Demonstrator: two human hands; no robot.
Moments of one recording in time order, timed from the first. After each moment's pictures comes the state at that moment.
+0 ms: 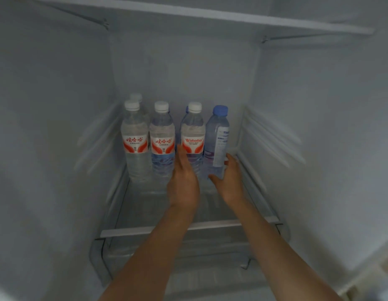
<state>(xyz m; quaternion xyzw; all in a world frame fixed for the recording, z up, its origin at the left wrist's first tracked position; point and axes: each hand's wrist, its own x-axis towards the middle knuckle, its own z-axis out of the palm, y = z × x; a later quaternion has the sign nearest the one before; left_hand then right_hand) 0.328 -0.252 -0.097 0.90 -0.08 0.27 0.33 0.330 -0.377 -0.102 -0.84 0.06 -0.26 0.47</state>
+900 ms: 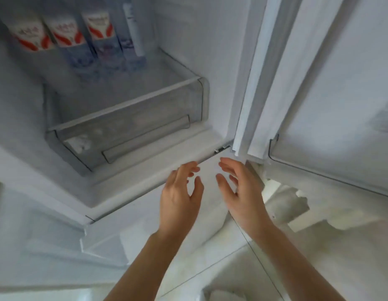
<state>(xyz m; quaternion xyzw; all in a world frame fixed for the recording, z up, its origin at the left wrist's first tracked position) 0.002 -0.185 -0.204 0.82 -0.32 0.06 0.47 -0.083 -0.301 -0.201 -0.83 0.19 -0.32 0.41</state>
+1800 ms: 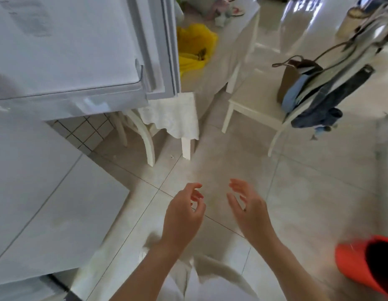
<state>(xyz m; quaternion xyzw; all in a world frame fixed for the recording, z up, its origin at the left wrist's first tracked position) -0.470 -0.309 -0.297 0.73 -0.51 -0.28 0.35 -0.626 -0.356 -0.290 -0.68 0.57 -0.29 0.36</state>
